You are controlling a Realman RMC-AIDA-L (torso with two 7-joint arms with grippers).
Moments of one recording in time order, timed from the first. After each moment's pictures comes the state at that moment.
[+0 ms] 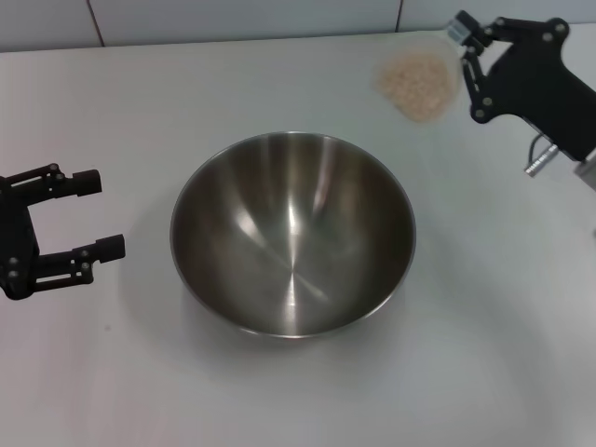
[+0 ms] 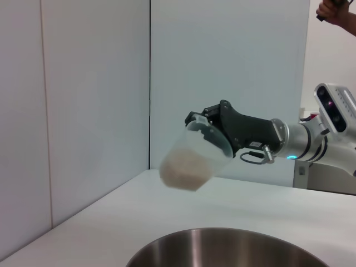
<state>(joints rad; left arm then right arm) -0.39 -2.01 0.52 0.80 1.97 1.91 -1.17 0.62 2.08 0.27 -0.19 -2.16 -1.61 -0.08</state>
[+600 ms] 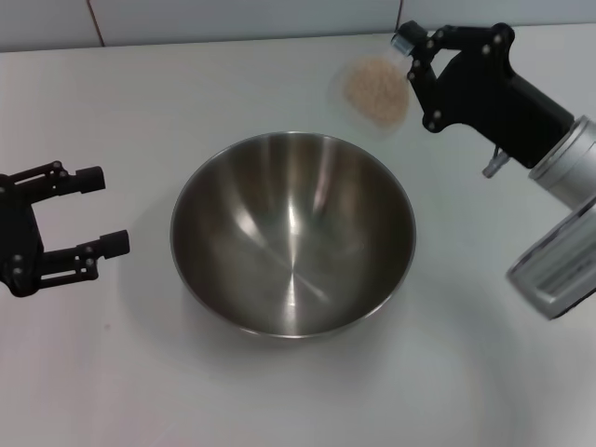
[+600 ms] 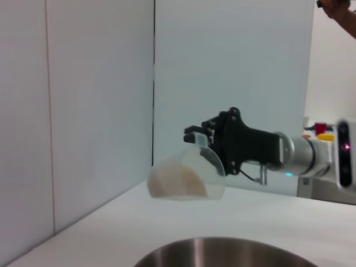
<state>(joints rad) -0.38 -2.02 0.52 0.80 1.96 1.91 -1.18 0.64 2.08 0.22 -0.09 -2.16 -1.58 -0.64</state>
